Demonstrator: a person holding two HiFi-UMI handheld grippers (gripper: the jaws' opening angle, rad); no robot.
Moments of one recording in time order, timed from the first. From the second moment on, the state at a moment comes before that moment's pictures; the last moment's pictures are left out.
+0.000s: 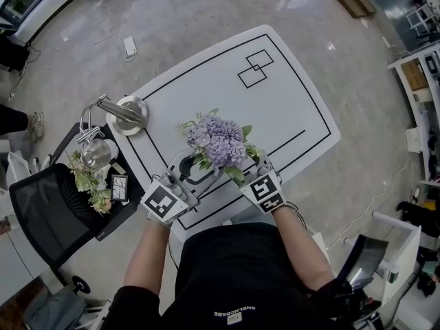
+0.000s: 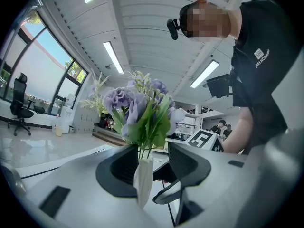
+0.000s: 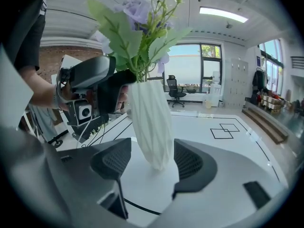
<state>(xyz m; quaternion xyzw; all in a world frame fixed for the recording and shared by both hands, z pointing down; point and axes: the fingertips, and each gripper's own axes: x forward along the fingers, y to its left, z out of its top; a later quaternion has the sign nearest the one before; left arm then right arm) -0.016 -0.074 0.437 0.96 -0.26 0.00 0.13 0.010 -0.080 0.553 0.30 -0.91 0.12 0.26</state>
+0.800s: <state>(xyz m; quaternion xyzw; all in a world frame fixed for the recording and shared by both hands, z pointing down) -0.009 -0.081 0.444 0.96 -0.27 0.05 0.11 0.004 -0.089 0.543 0.31 -0.91 0.11 0.24</state>
